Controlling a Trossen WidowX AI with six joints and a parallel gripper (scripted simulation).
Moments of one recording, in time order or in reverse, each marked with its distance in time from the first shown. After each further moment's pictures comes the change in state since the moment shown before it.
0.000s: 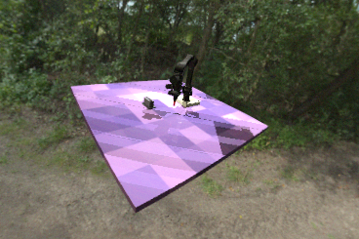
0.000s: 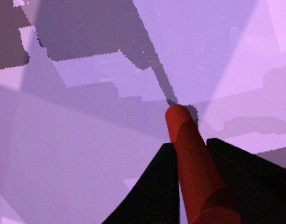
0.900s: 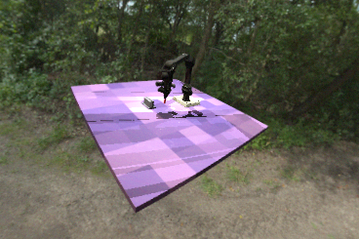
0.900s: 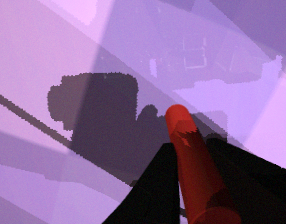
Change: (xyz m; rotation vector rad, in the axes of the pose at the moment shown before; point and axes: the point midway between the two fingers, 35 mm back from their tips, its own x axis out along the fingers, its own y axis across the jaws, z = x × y) arm -0.006 0.023 0.071 0.009 -0.003 0.014
